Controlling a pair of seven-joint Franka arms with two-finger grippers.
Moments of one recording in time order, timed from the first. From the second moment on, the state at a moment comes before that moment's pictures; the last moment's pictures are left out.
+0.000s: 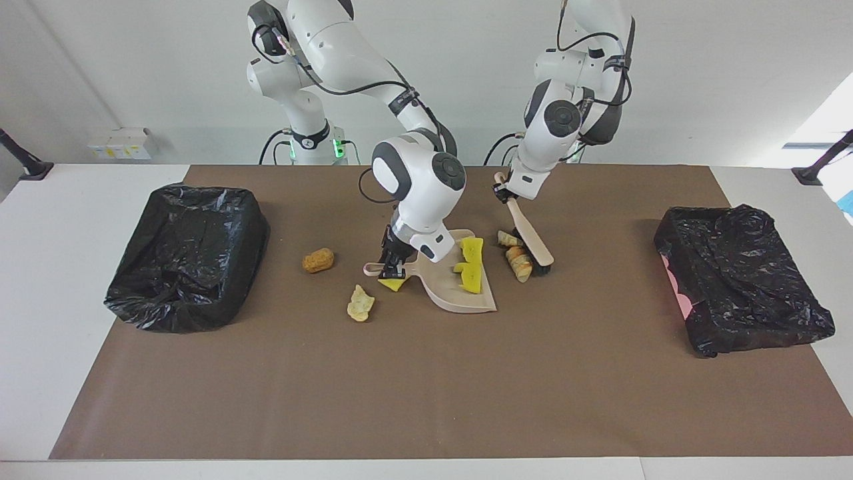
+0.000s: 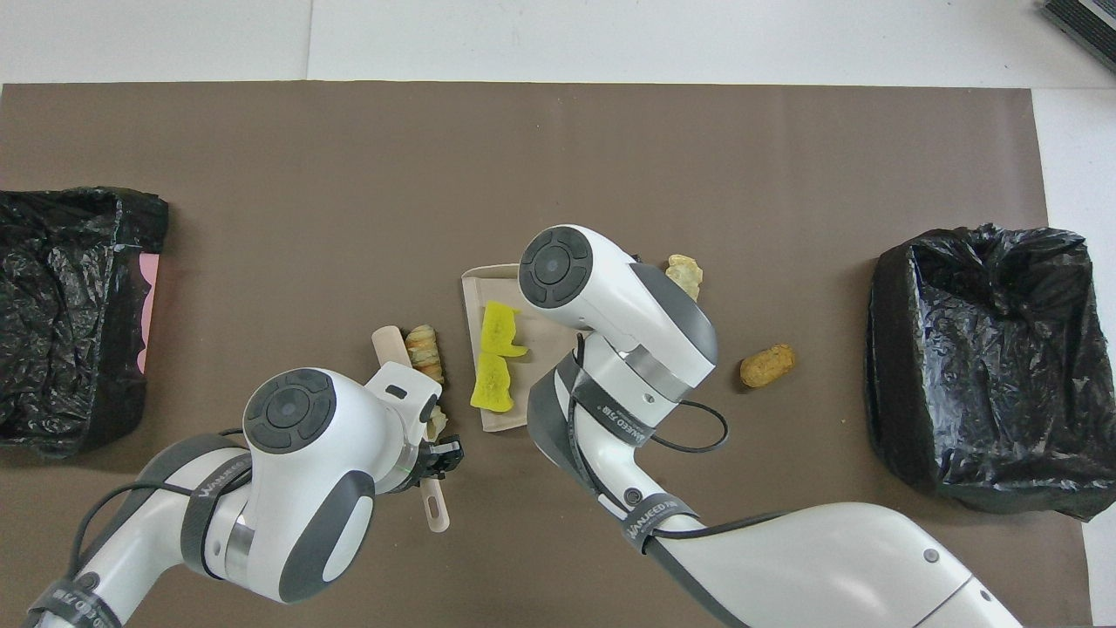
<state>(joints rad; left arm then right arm) -0.44 -0.09 -0.12 -2.36 -0.29 2.13 -0.59 0.47 0.48 0.11 -1.59 -0.41 1.83 -0.97</state>
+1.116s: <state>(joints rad) -0.37 -0.11 -0.09 -2.17 -0.39 1.95 -0.18 0.47 0.48 0.11 -1.59 -0.40 1.83 -0.97</state>
